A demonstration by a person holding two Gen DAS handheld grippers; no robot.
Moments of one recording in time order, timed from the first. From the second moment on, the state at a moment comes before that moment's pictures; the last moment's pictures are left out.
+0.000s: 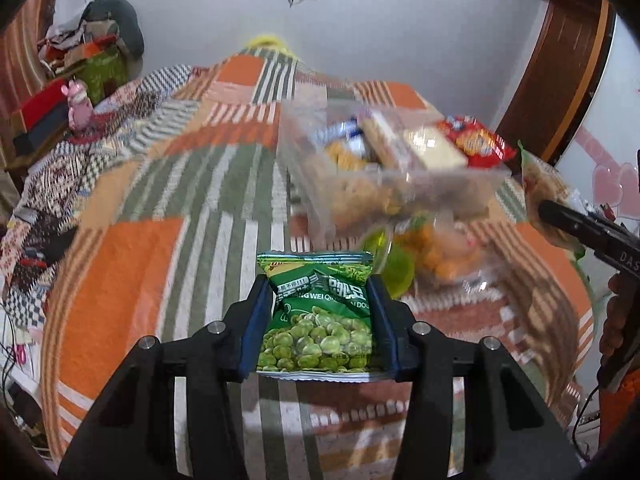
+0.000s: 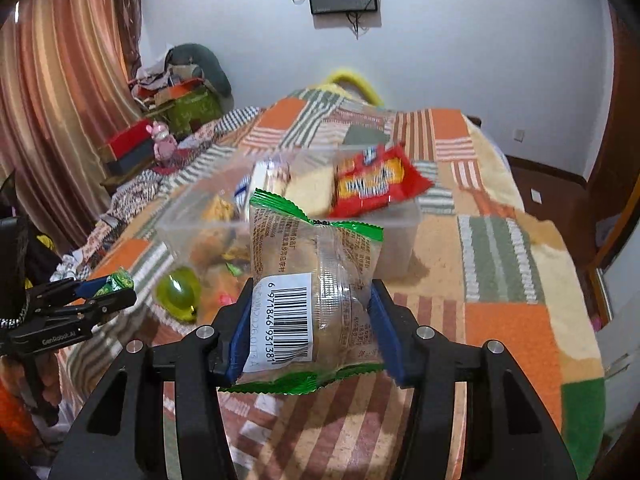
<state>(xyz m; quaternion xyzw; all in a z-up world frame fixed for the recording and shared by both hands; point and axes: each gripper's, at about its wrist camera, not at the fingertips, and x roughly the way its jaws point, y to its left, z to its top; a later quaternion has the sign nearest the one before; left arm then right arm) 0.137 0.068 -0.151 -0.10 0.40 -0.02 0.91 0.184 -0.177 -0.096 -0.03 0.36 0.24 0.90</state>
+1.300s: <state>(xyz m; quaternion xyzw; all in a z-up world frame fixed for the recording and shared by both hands) 0.289 0.054 -0.117 -0.08 0.35 -0.06 0.93 0.288 -0.109 -0.090 -0.06 0.33 0.25 0.91</state>
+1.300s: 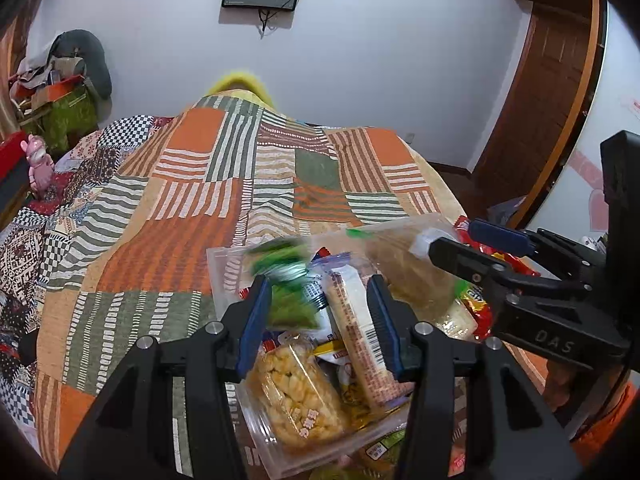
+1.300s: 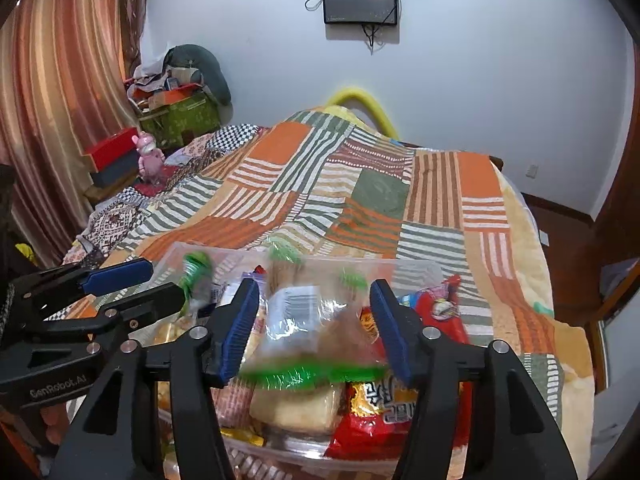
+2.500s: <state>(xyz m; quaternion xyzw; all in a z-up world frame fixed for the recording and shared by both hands) 0.178 0.049 -0.169 -0.07 0.42 -0.09 0.90 0.226 -0.095 -0.155 -0.04 0.45 0.32 0.84</state>
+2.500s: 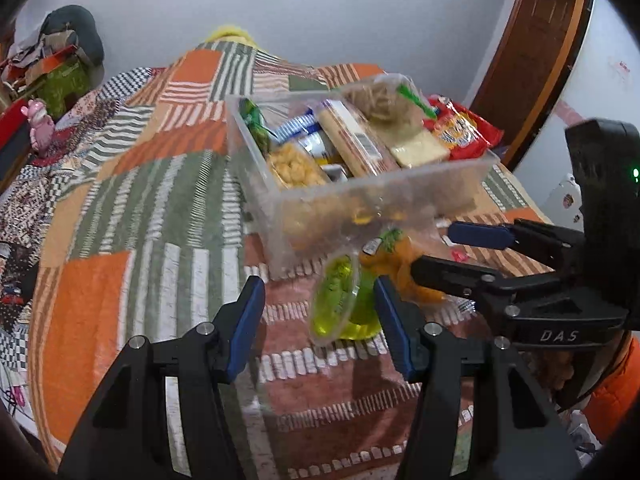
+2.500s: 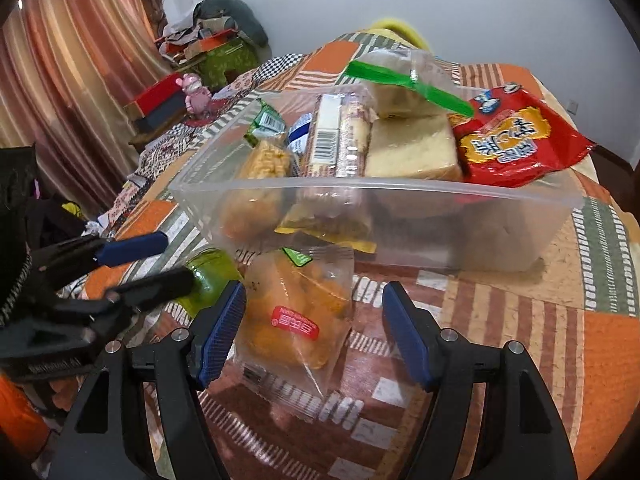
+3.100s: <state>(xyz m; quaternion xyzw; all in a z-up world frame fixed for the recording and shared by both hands) 0.194 0.025 -0.197 -0.06 0.46 -0.12 0.88 0.211 -0.108 -0.160 -0.04 0.44 0.31 0.84</state>
